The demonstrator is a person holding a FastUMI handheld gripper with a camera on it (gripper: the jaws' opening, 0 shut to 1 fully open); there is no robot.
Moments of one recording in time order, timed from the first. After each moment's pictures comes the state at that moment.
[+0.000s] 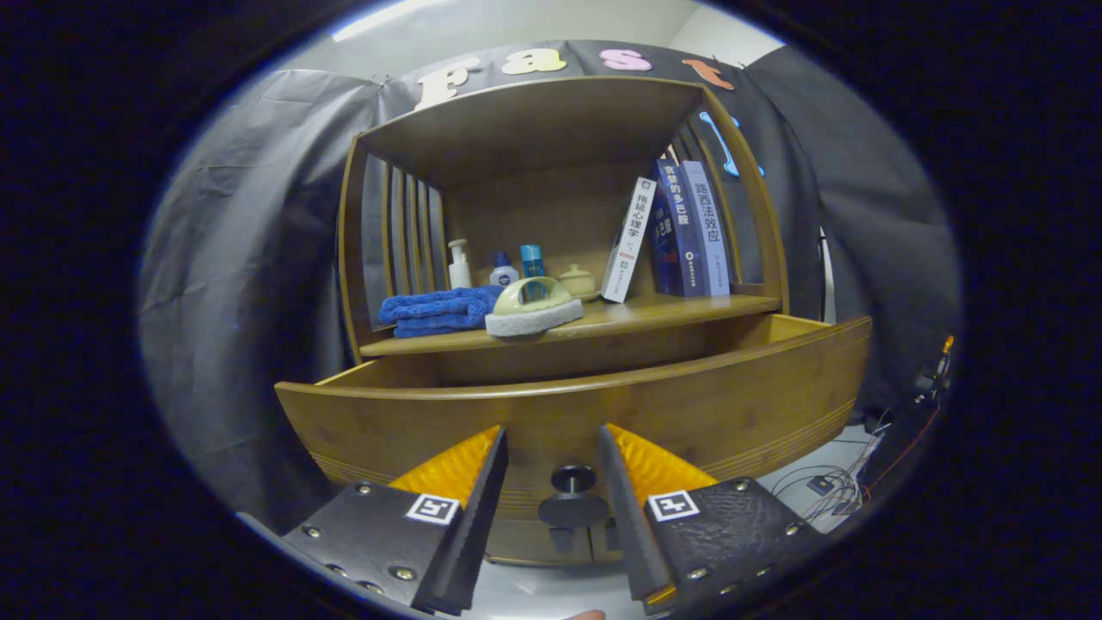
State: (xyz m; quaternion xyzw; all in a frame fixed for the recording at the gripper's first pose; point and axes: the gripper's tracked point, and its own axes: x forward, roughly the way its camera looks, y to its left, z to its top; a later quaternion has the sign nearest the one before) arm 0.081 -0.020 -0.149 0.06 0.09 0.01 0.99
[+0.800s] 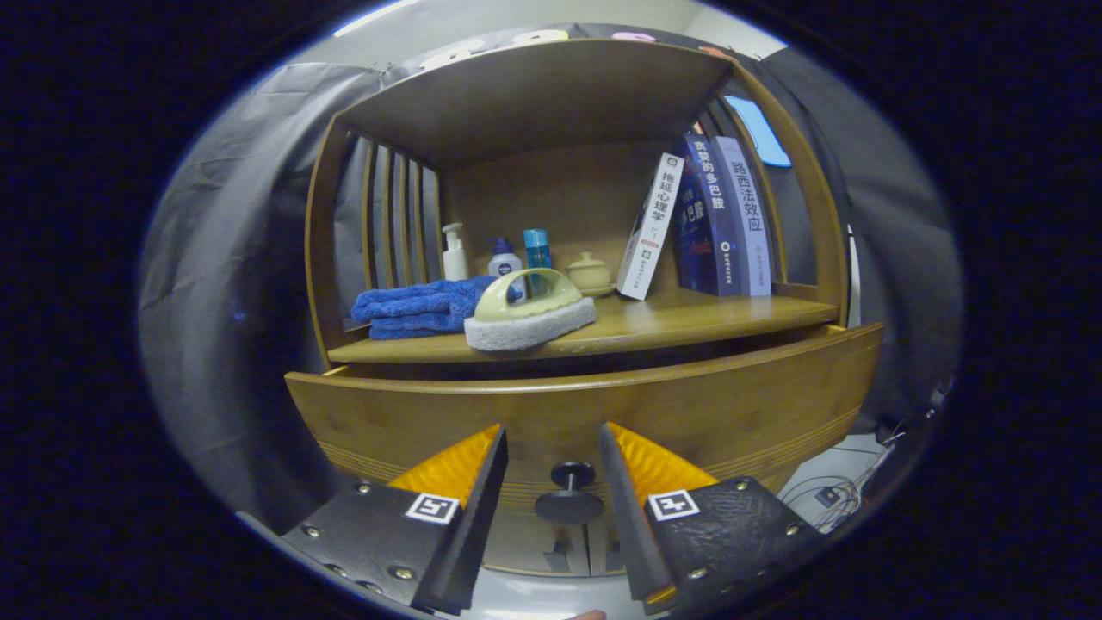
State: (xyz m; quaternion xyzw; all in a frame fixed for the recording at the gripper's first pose) arm 0.158 -0.018 -0.155 0.05 0.11 0.03 0.99
